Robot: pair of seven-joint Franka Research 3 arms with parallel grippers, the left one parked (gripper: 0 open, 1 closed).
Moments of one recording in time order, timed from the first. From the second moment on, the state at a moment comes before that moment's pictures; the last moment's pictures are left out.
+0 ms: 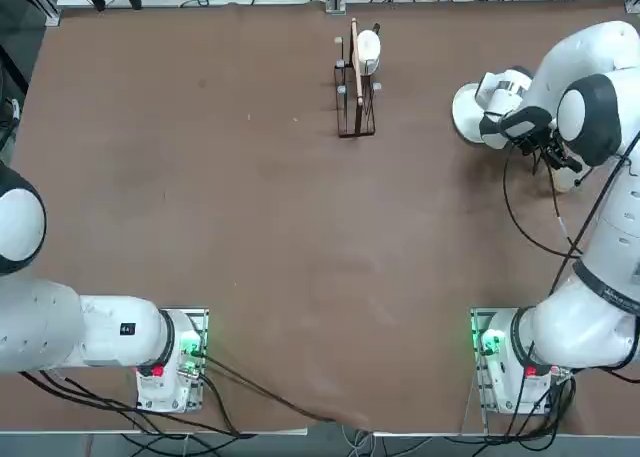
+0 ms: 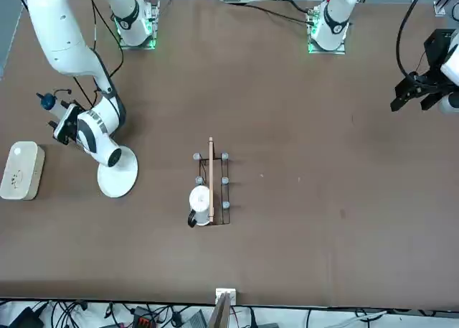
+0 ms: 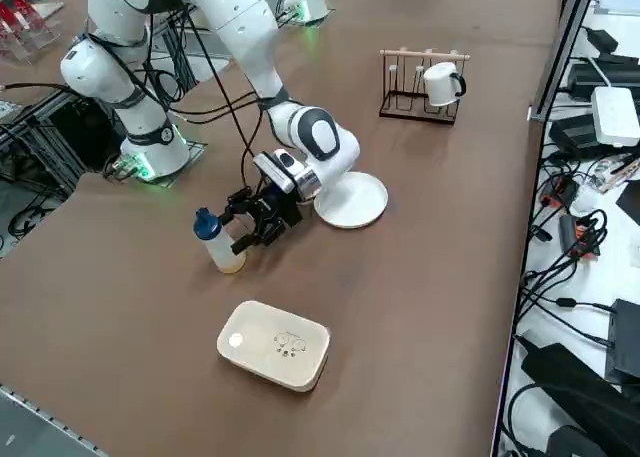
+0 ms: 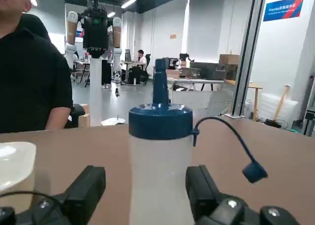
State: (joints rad) arm 0.08 0.71 -0.08 -1.96 -1.04 1.49 2.67
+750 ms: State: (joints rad) arm 0.05 0.71 -0.08 -2.01 -1.04 1.49 2.68
